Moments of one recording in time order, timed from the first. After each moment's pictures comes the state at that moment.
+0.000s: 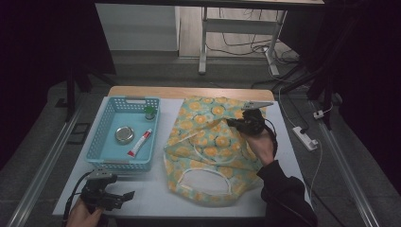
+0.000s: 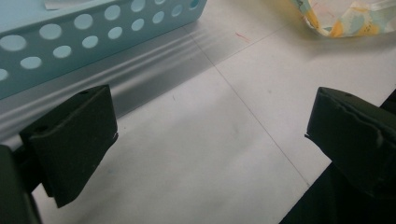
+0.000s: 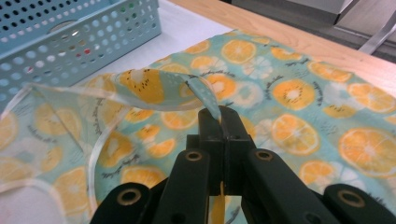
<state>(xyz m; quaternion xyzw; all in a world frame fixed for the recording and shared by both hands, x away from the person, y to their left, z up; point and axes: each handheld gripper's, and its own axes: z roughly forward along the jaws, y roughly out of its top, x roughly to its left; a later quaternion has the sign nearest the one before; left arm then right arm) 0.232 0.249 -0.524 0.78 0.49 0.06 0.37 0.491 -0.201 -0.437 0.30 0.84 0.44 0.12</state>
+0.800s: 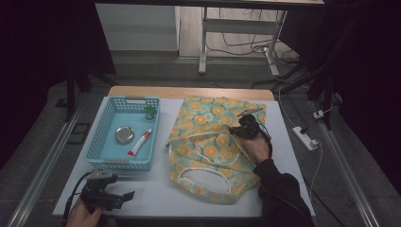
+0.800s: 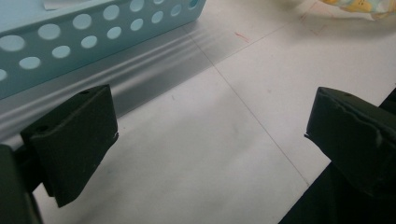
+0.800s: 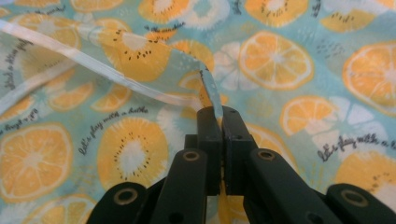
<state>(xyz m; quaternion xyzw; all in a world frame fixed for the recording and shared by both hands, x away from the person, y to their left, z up) 0.232 0.249 -0.524 0.79 0.49 0.06 0.37 0.531 -0.210 -0.512 0.34 0.87 0.35 0.10</state>
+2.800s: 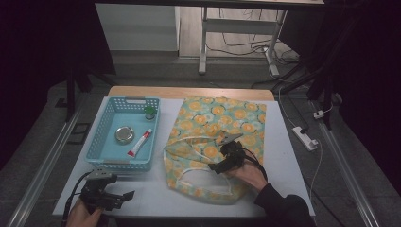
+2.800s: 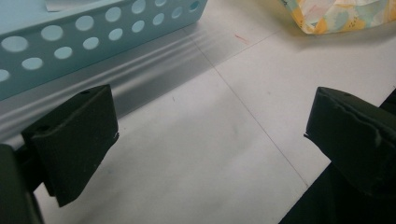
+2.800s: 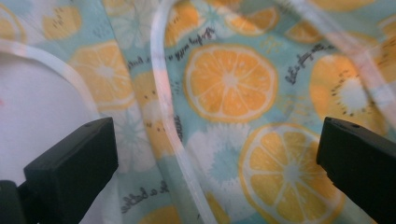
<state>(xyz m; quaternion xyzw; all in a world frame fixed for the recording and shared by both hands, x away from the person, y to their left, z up) 0.231 0.250 -0.524 0.78 0.49 0.07 0.38 0.426 -0.160 -0.527 0.26 0.91 0.31 0.08</state>
